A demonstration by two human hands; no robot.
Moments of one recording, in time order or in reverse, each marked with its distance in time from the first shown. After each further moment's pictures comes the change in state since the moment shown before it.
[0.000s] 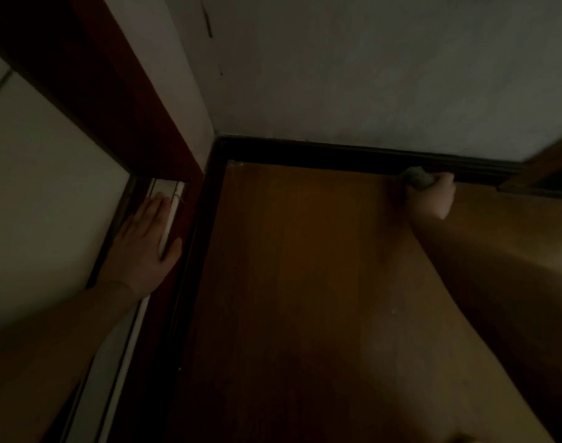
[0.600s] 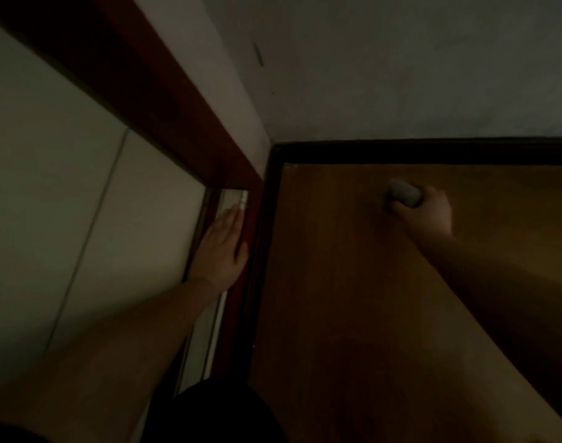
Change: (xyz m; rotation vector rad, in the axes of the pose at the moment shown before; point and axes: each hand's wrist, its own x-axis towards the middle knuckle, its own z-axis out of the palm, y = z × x) left_hand 0.003 0.025 -0.010 0.068 -0.104 0.093; right_hand -0.096 -0.031 0.002 0.020 -0.453 -0.164
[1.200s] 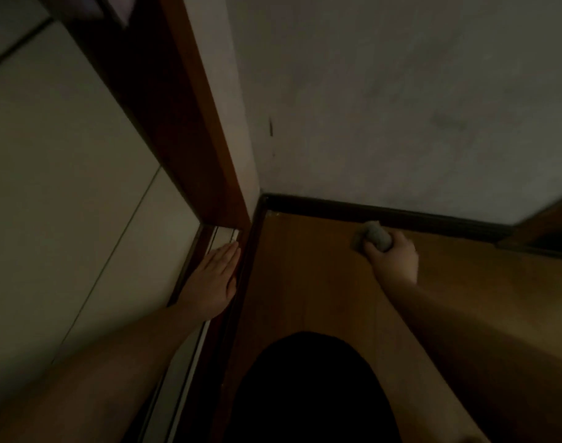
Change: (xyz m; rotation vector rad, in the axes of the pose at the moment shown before) left_hand -0.009 -0.009 -0.009 0.105 -0.009 0.134; right_hand -0.055 -0.081 -0.030 -0.017 0.089 -0.010
